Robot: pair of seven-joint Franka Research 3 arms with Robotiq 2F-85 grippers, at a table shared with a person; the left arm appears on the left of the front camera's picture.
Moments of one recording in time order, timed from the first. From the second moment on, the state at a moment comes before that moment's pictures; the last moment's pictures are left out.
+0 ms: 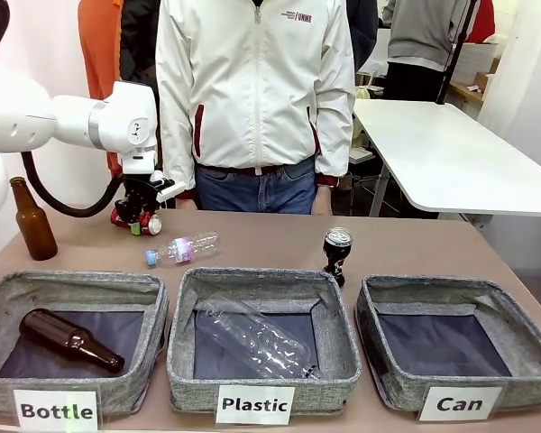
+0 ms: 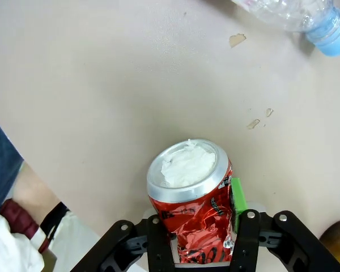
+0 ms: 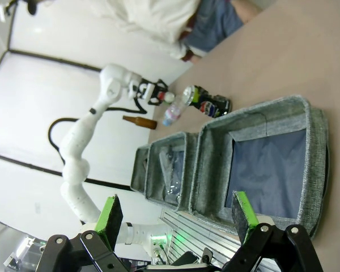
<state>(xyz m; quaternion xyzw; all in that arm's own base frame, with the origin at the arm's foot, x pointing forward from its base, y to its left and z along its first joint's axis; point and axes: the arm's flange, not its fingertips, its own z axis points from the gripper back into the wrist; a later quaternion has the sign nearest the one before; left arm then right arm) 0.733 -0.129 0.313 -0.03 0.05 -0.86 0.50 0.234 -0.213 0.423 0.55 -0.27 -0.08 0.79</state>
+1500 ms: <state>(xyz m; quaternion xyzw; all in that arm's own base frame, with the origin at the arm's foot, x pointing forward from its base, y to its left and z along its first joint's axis) 0.328 0.004 0.548 -0.22 -0.27 -0.81 0.47 0.234 -0.213 0.423 0.55 -0.27 -0.08 0.79</state>
